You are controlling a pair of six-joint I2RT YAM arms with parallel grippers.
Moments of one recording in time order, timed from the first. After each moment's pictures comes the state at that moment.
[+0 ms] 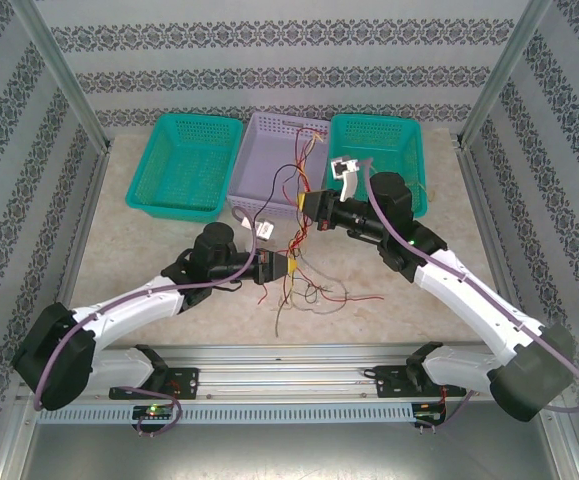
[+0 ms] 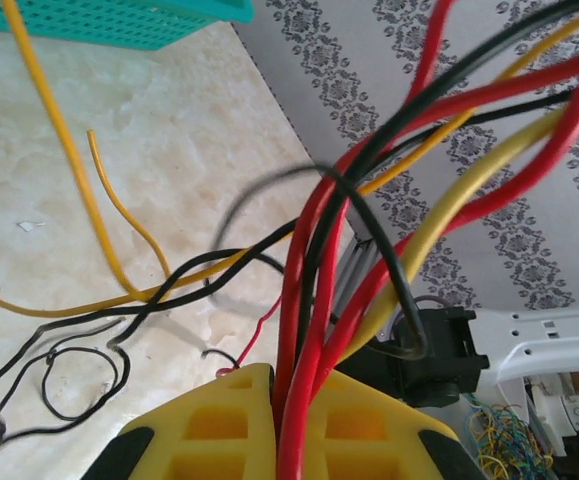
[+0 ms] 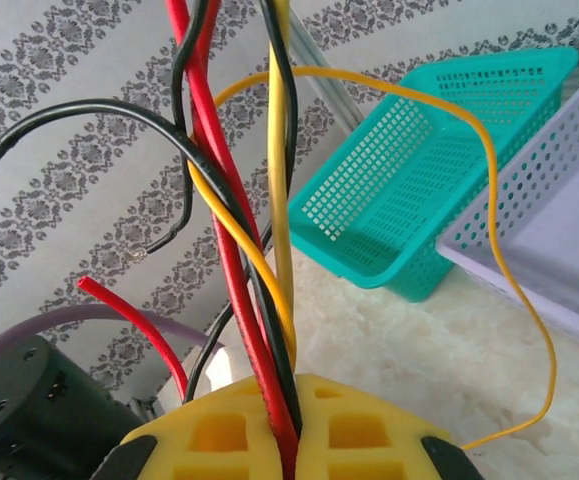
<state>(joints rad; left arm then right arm) -0.66 1.23 0.64 0.26 0.61 -0.71 0.55 1.17 1.00 -0.04 -0.45 0.57</state>
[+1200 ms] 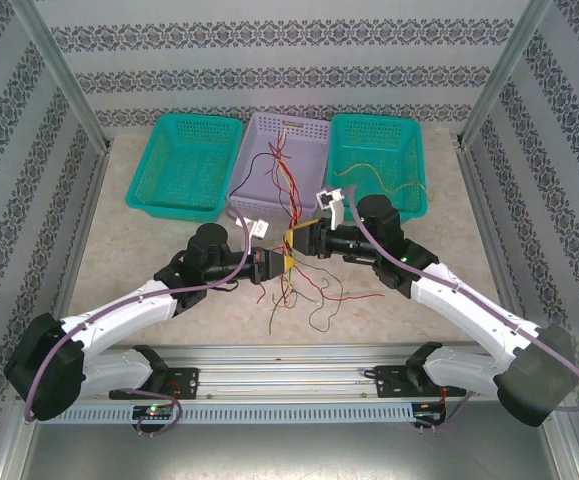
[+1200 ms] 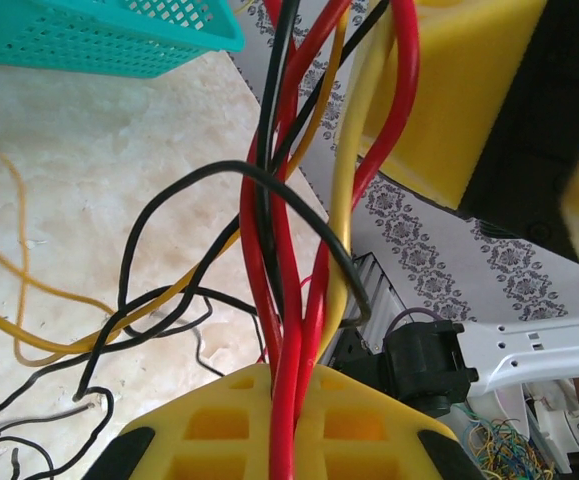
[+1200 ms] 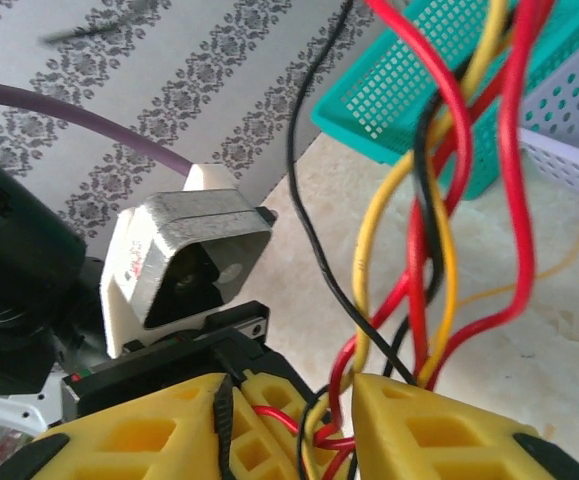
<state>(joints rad) -0.66 1.17 0.63 0.24 0.58 -0.72 0.62 1.13 0.84 -0.02 -0.55 0.54</state>
